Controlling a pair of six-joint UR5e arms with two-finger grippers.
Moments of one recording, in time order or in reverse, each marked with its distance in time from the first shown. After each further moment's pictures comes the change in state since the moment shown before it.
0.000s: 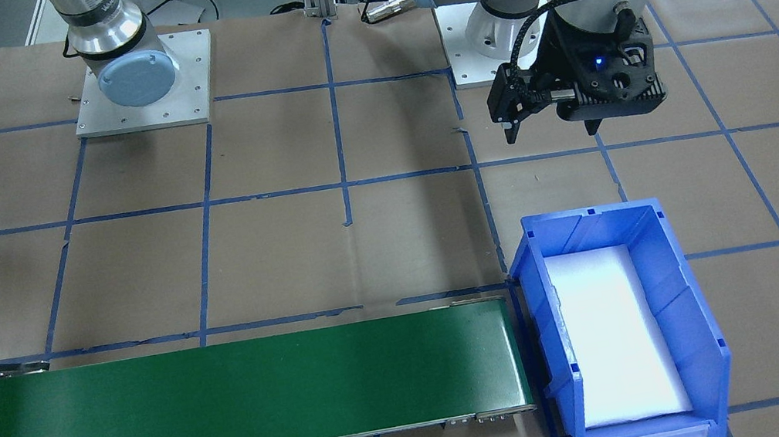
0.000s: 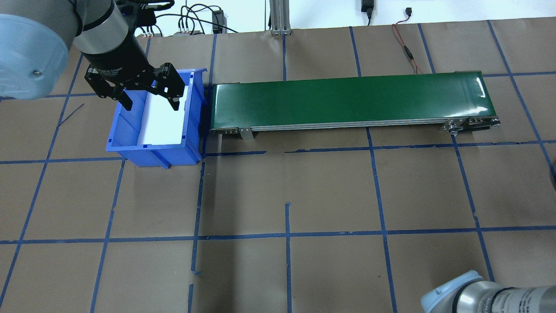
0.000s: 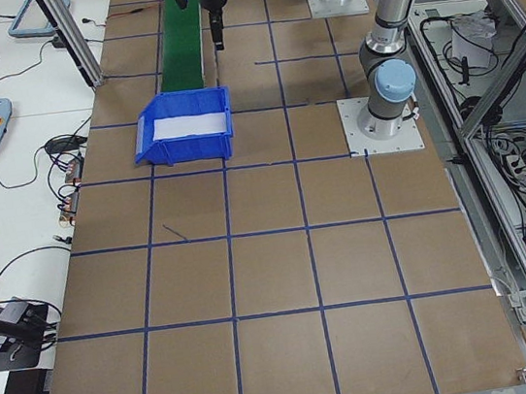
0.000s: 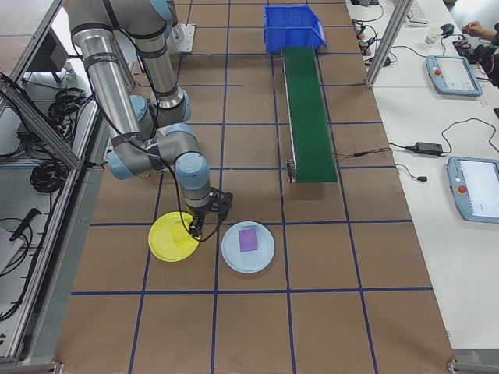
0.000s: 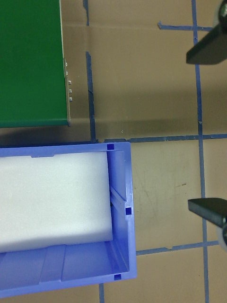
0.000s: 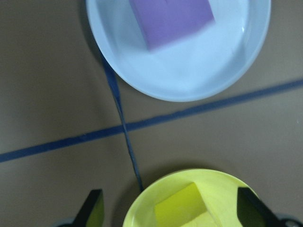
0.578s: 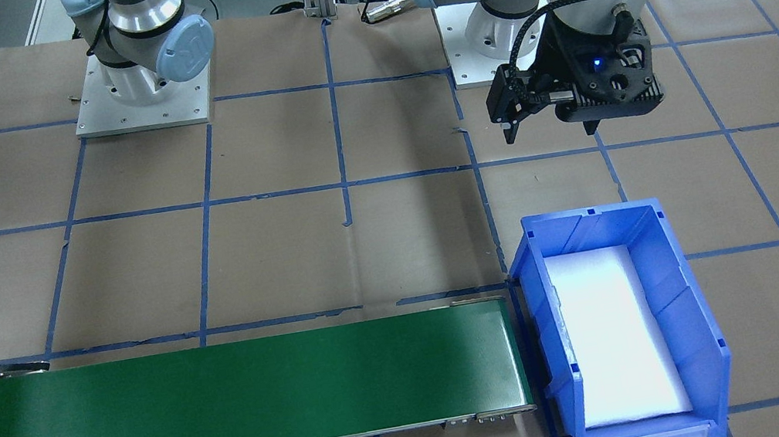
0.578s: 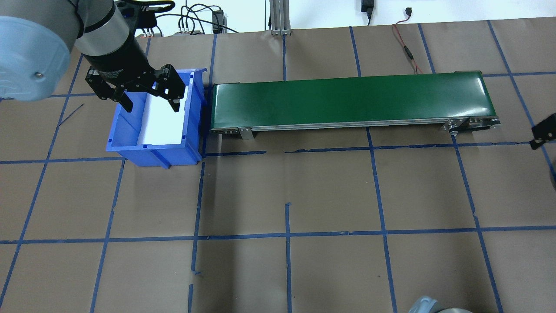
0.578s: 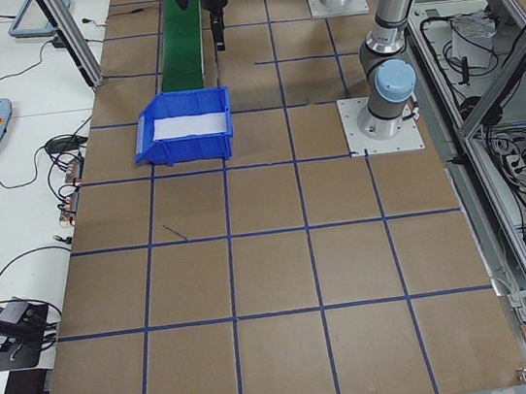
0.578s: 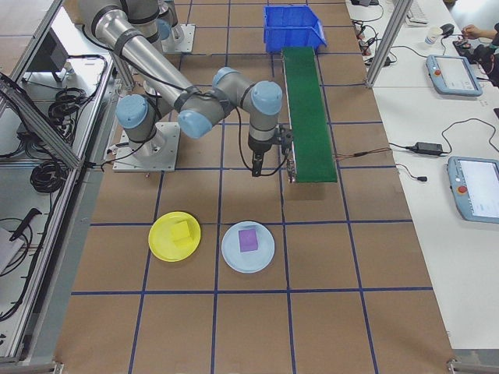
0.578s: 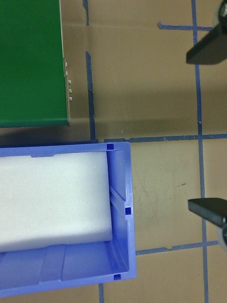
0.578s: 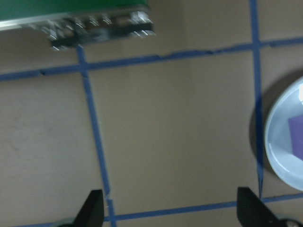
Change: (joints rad) left arm -0.001 0.002 -0.008 0.000 0.001 -0.006; right arm 0.519 -0.002 -0.180 0.245 0.001 0.430
